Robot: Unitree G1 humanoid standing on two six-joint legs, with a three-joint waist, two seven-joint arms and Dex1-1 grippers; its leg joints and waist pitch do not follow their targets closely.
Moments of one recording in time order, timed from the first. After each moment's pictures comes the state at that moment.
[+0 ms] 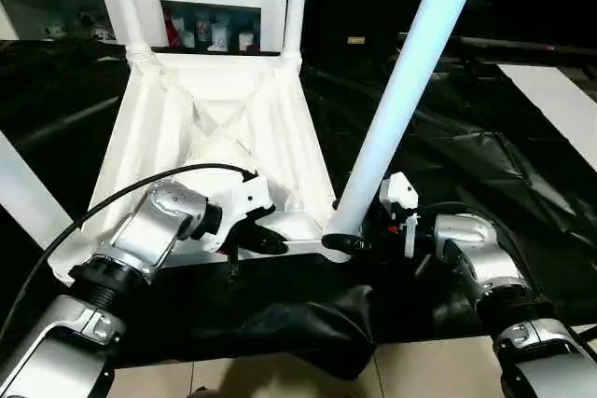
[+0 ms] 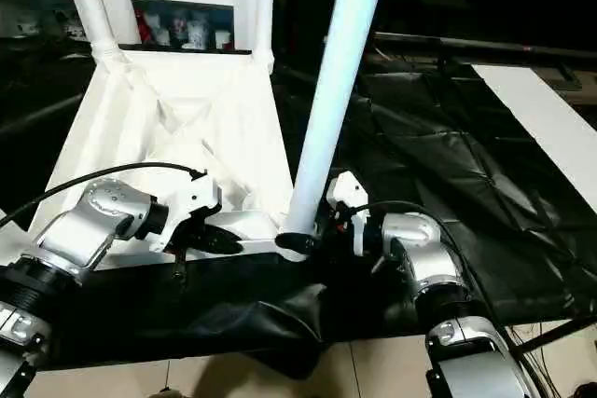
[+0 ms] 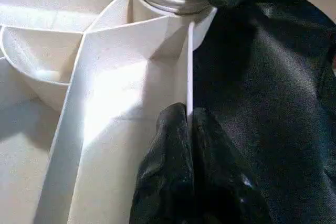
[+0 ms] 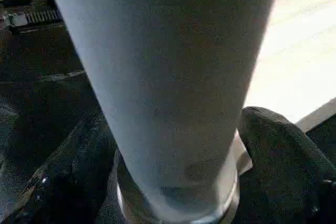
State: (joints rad) left arm -0.59 0.48 -0.37 0.40 -0.02 0.36 -1.27; right arm -0.54 -0.29 0.13 0.79 0.19 -0.11 1.23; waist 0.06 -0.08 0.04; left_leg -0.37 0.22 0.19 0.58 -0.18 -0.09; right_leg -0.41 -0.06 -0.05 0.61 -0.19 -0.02
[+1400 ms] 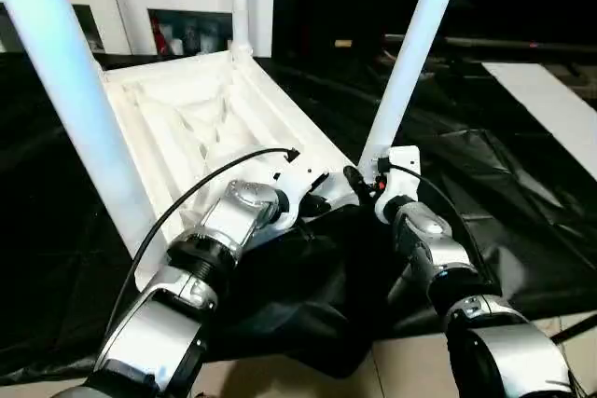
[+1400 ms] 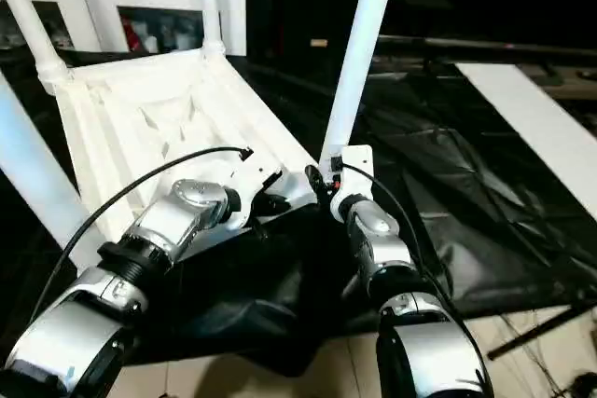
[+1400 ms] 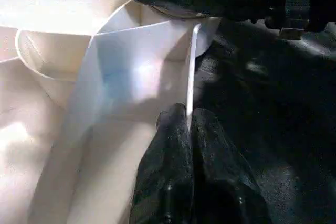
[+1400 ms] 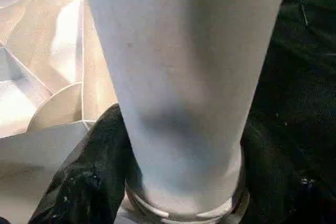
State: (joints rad) left arm -0.77 0.10 -0.29 0.75 0.04 0.42 -0.69; right arm -0.68 -0.07 -0.07 1.07 0.16 -0.16 0.29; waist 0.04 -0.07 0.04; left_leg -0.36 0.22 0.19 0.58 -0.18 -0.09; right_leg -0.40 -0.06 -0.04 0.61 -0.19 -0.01
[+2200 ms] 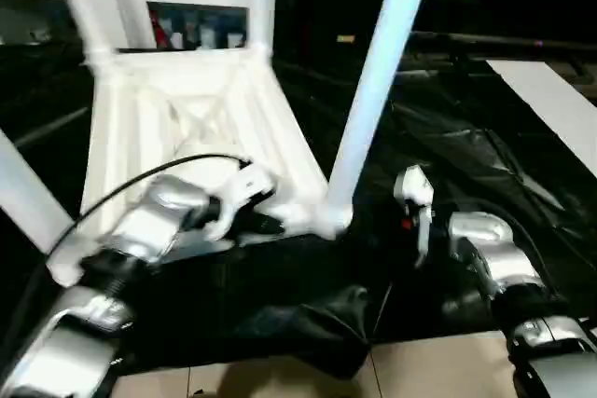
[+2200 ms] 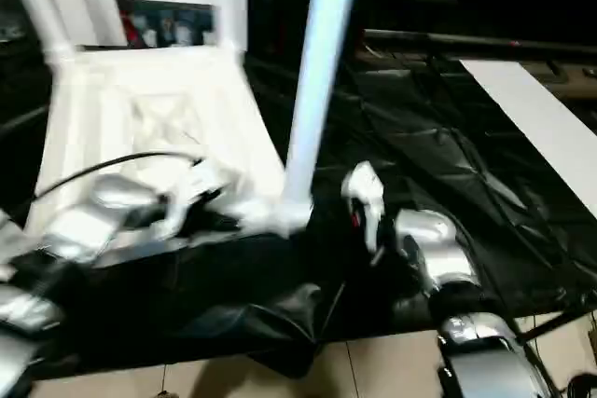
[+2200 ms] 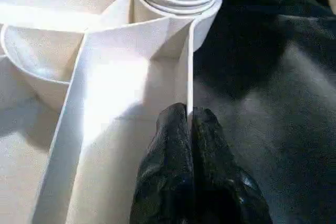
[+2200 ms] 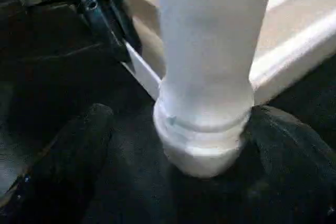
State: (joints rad) left arm -0.61 0.45 -0.35 0.47 -0.03 0.35 -1.23; right arm -0.54 -0.33 0.13 0.81 0.19 -0.09 1.25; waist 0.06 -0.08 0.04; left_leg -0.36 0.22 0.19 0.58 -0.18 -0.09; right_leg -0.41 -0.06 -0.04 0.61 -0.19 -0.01
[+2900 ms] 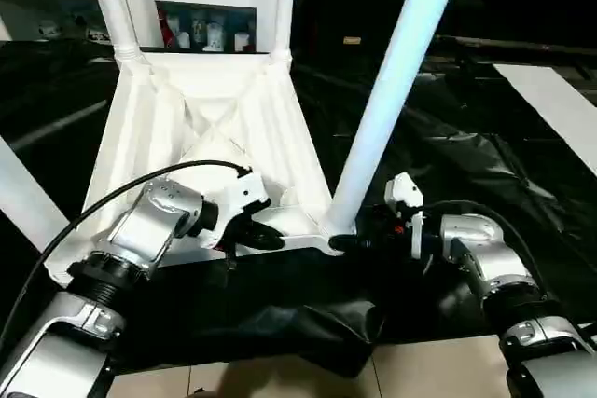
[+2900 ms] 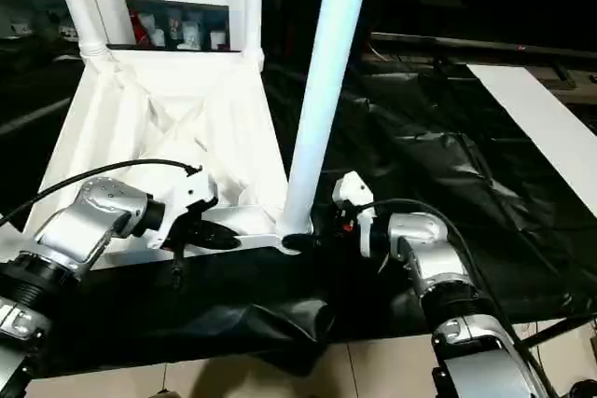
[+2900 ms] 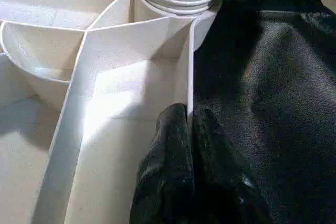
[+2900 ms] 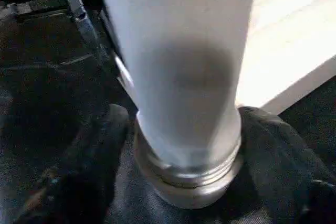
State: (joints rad) left arm -0.60 0.46 -0.35 0.44 -0.03 0.37 -1.26; right arm -0.55 -0.31 0.13 0.81 0.19 -0.06 1.22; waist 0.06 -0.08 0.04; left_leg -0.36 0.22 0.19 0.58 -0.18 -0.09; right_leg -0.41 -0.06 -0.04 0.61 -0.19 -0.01
